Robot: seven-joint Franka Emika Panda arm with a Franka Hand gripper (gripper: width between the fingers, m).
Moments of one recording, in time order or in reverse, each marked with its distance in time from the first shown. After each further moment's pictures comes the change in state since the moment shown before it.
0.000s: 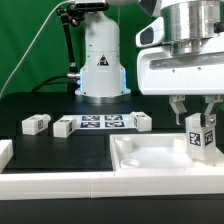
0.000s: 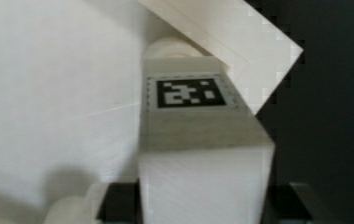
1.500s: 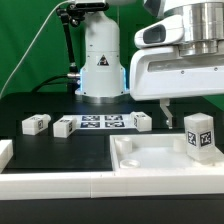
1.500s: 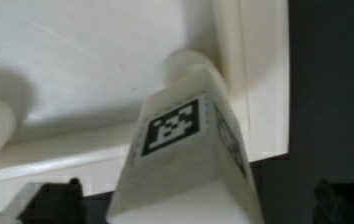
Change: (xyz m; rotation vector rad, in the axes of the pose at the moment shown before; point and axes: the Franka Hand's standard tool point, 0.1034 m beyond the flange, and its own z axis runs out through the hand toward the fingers) arm -0.010 -0.001 0.003 0.016 -0.016 -0.965
